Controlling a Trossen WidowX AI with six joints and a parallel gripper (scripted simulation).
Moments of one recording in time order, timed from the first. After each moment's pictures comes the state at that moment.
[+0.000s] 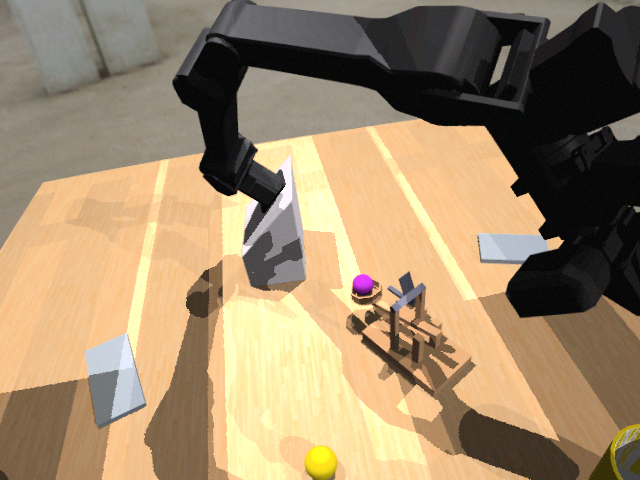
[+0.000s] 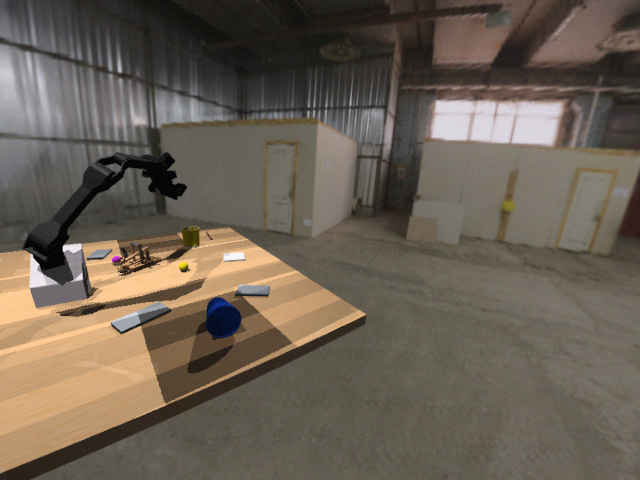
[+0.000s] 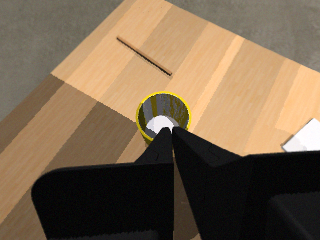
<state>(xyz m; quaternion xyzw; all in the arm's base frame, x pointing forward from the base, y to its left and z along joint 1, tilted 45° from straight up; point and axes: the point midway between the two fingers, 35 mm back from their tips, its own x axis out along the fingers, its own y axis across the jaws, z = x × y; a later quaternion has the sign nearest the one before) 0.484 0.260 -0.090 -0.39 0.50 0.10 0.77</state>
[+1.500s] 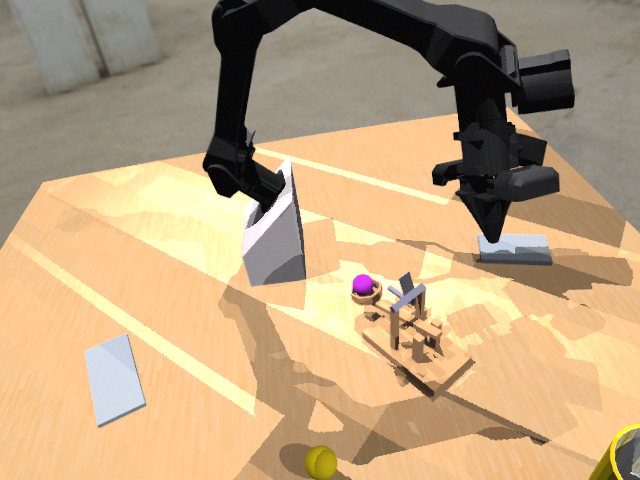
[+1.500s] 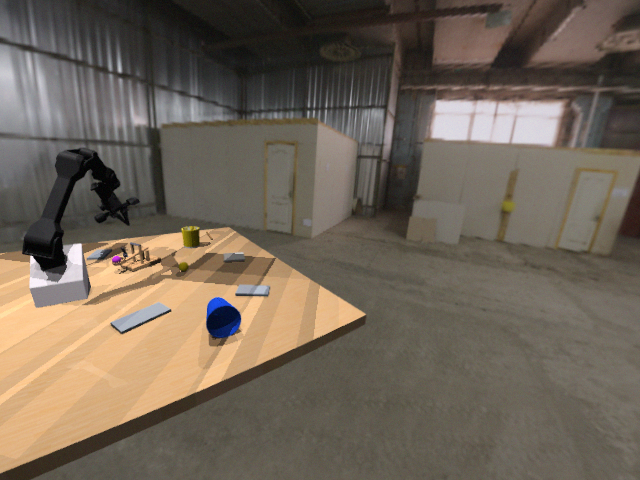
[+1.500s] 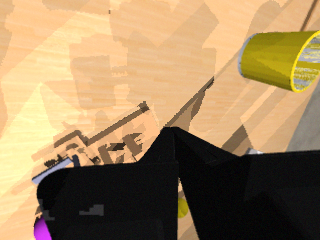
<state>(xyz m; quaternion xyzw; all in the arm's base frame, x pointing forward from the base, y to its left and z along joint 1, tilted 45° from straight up) 0.256 0.217 -0.157 -0.76 0.52 0.27 0.27</state>
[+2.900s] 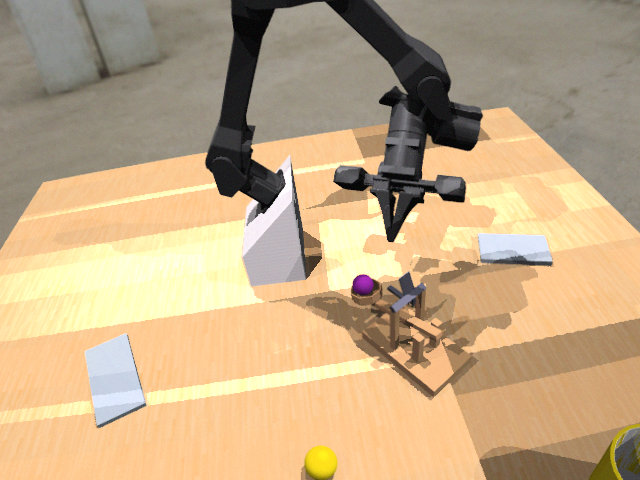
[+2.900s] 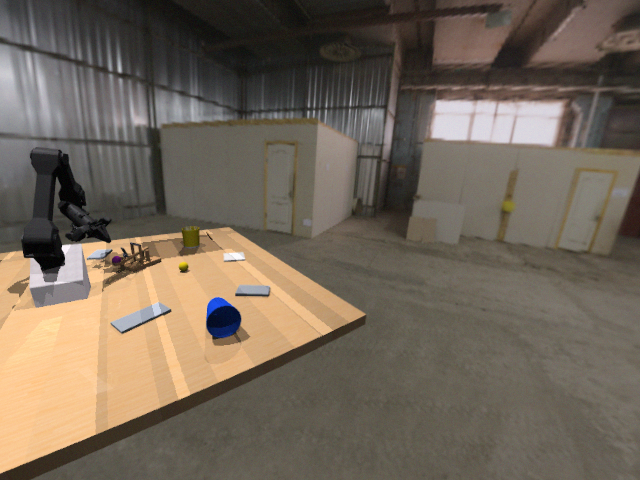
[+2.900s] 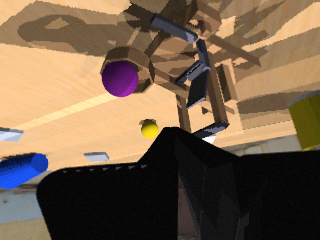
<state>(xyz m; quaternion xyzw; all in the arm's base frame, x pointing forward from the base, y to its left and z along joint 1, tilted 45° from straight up) 0.157 0.120 -0.116 -0.84 0.40 0.29 -0.23</state>
